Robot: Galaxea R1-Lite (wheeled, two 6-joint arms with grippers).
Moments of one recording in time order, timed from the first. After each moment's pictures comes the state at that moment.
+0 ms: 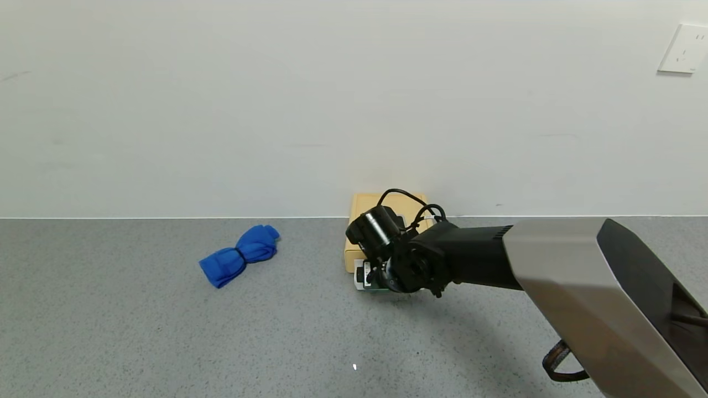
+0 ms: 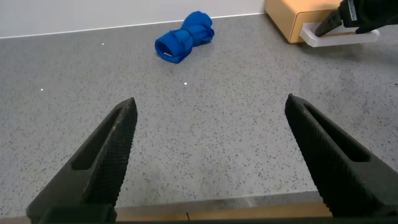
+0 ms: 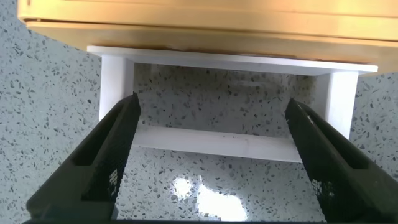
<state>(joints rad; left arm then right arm) 0.00 0.00 0.00 0.00 -0.02 0.04 0.74 2.47 -1.97 0.40 -0.39 0.58</state>
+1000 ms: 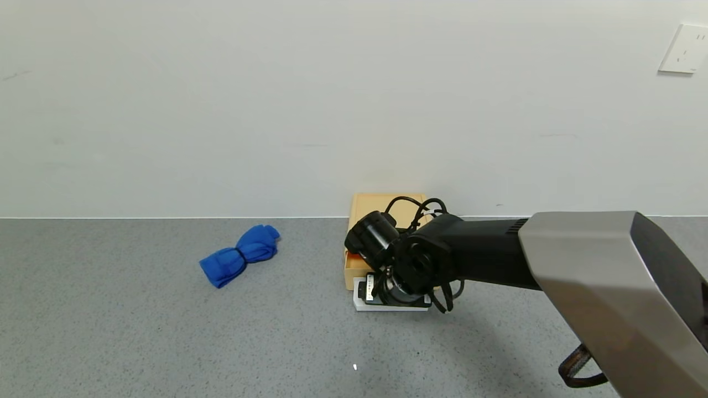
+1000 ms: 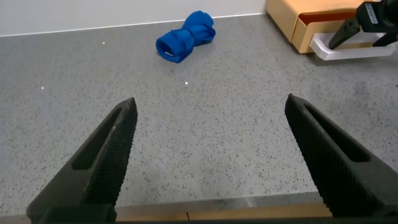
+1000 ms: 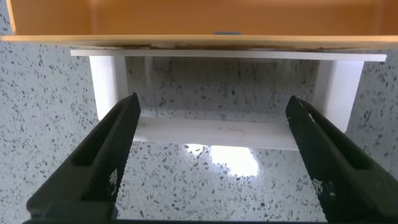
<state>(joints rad) 0.00 0.00 0.00 0.00 -0.02 0.03 0.77 2.43 -1.97 0.63 -0.28 0.75</state>
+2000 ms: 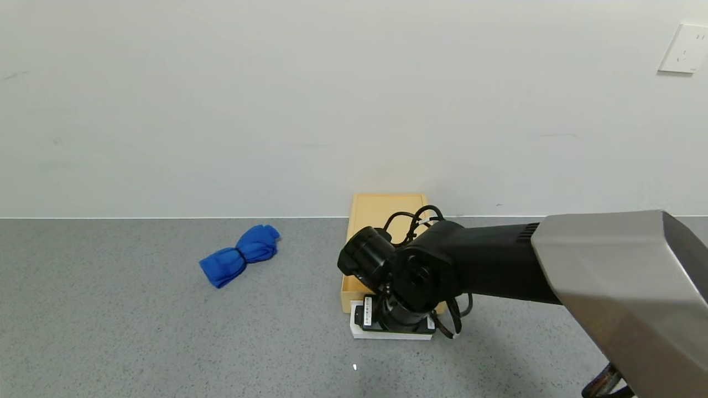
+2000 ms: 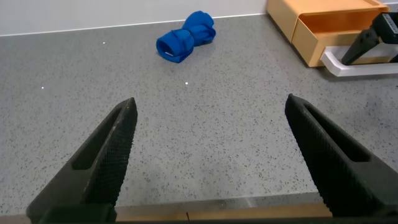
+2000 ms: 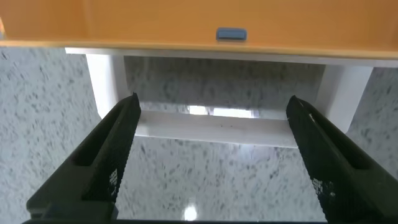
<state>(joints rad) 0.00 0.00 0.00 0.00 -0.02 0.03 0.83 2.36 -1.87 0.71 -0.20 0.83</state>
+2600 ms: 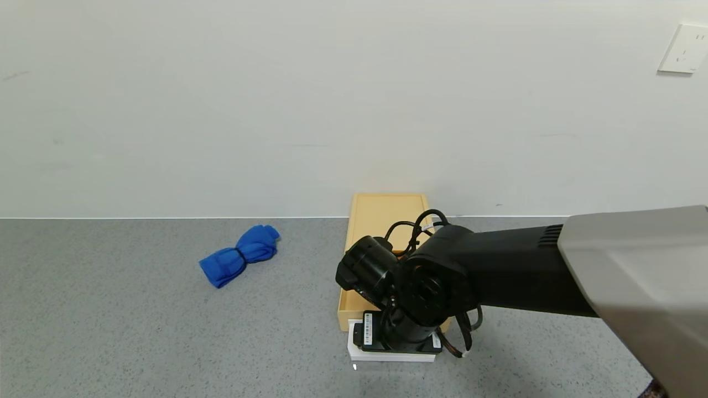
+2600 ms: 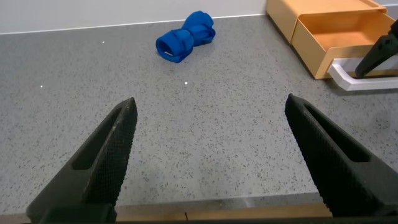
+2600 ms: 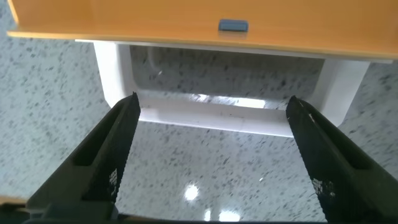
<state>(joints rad) 0.00 0.00 0.00 0.00 -0.02 0.02 0.87 2.29 -1.78 0.73 -0.14 0.87</state>
